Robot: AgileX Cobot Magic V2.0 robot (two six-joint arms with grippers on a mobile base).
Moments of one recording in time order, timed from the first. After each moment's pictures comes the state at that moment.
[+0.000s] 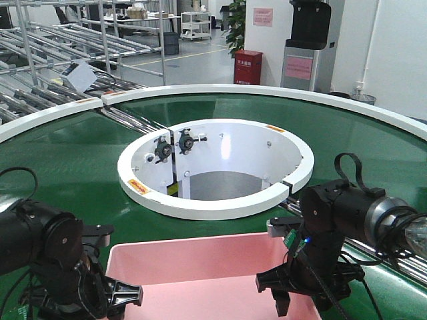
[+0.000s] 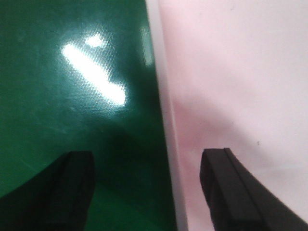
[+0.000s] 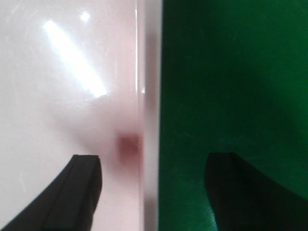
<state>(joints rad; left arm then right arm) -0.38 1.73 -1.23 0.04 0.90 -0.42 0.34 1.97 -1.52 -0.04 1.06 0.23</state>
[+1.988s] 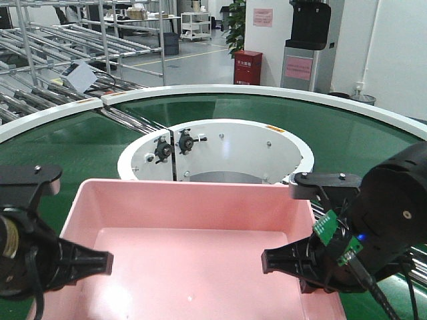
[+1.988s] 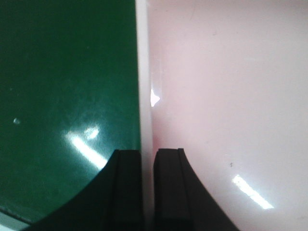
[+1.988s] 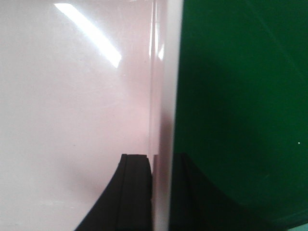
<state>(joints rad) -0.57 1.27 -1.19 0.30 1.03 -0.67 0.52 1.46 -1.32 -0.15 1.08 0.50</state>
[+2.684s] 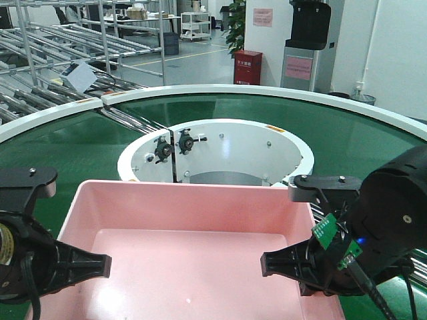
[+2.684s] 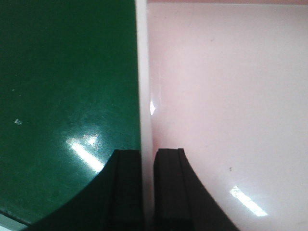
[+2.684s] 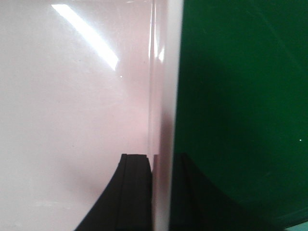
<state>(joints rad) -0.59 1.25 -1.17 0.33 1.01 -0.70 0.53 1.46 -1.32 -0.15 1.08 0.51</state>
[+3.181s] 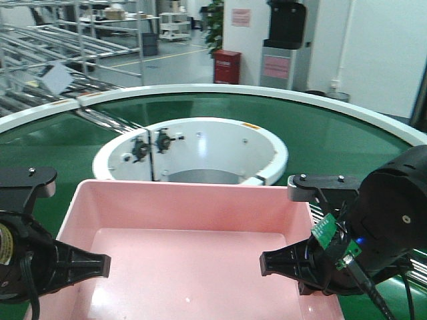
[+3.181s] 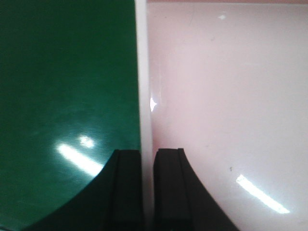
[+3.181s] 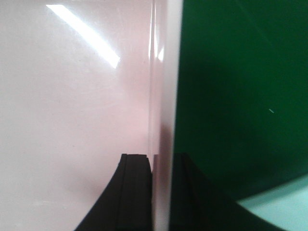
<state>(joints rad) -0.59 1.25 -1.17 0.33 1.01 -0.70 0.53 1.46 -1.32 -0.15 1.07 0.51</state>
